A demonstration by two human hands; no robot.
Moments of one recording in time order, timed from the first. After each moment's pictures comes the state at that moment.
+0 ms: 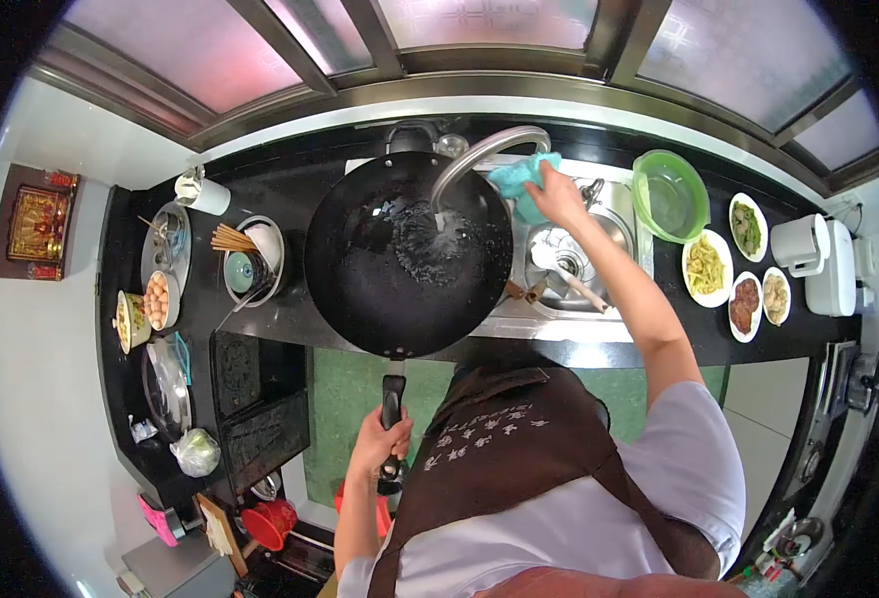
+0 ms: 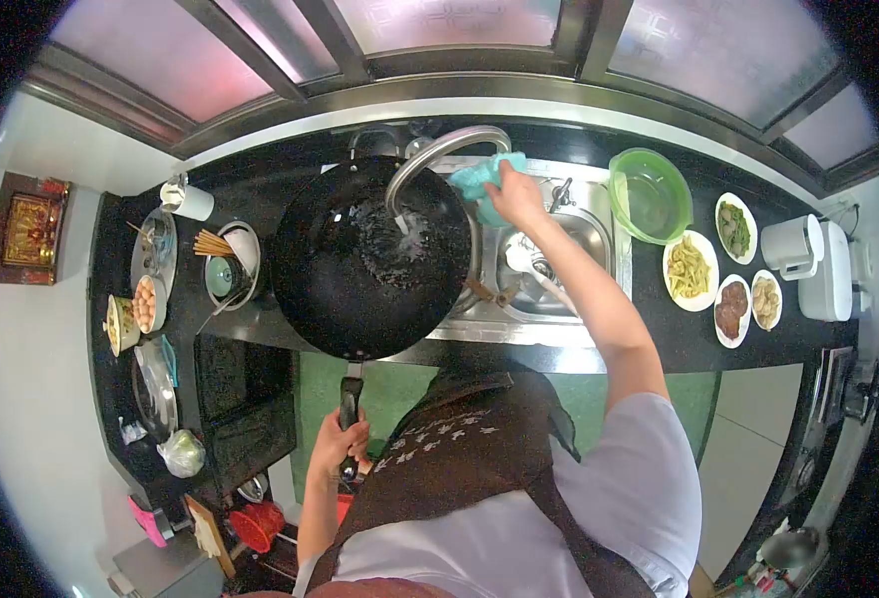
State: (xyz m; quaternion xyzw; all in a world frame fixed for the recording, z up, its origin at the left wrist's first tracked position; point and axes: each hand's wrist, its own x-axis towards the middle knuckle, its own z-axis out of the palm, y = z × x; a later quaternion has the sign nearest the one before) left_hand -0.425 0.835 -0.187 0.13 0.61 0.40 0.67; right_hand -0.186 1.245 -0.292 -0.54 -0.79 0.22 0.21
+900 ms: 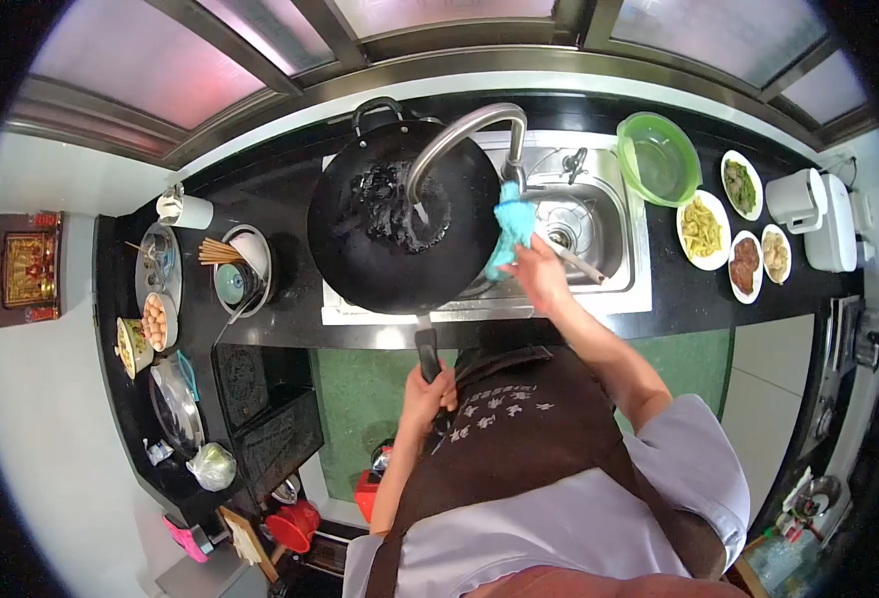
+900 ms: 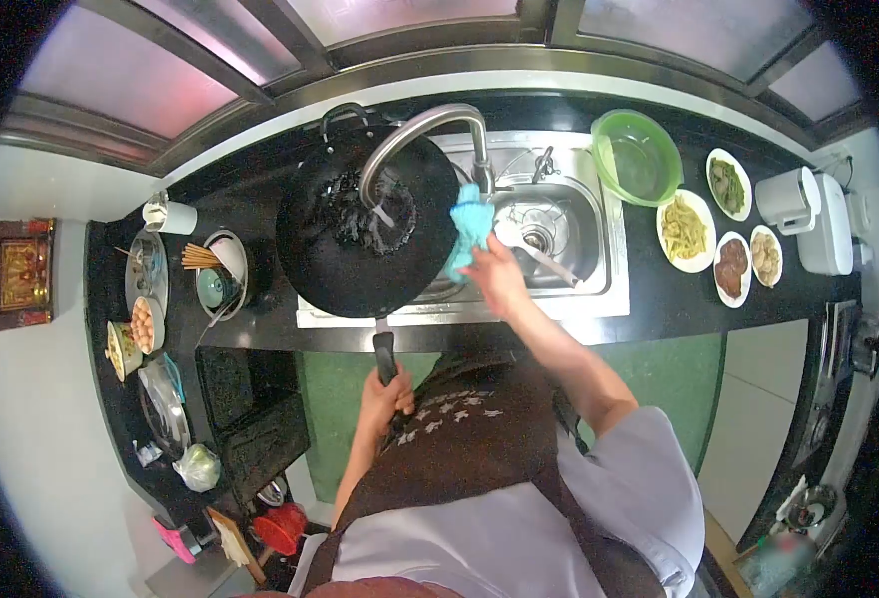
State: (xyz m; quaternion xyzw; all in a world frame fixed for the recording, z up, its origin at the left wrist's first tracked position) left_hand -0.376 0.891 -0.240 0.11 0.56 0.44 0.69; right_hand -0.188 1.084 -0.315 -0.39 -0.20 0.78 0.45
